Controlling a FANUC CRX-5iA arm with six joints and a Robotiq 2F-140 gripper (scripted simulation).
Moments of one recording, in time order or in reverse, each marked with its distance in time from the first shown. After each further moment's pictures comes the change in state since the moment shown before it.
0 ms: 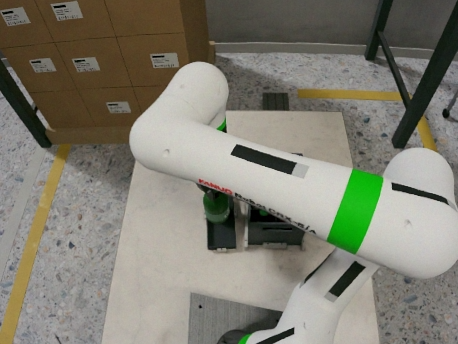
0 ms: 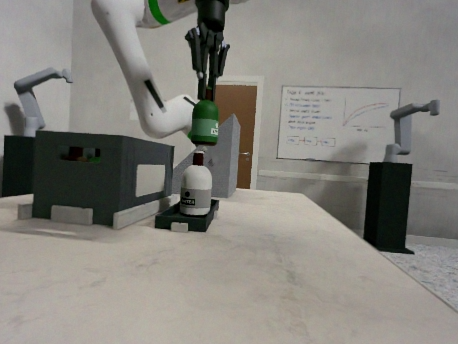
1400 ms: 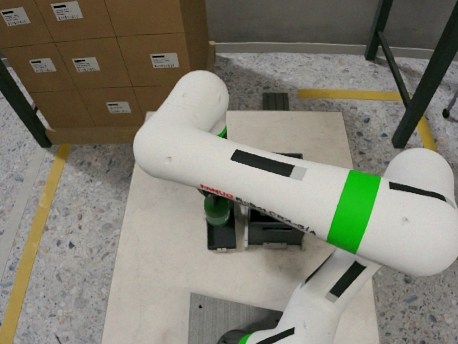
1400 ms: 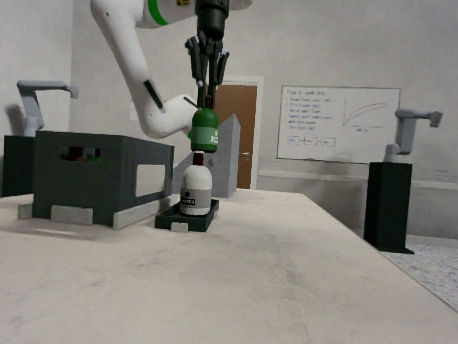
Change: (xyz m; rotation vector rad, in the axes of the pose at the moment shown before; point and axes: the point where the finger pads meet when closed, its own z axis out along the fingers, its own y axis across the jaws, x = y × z) arm 0.000 0.000 0.021 0.000 0.000 0.000
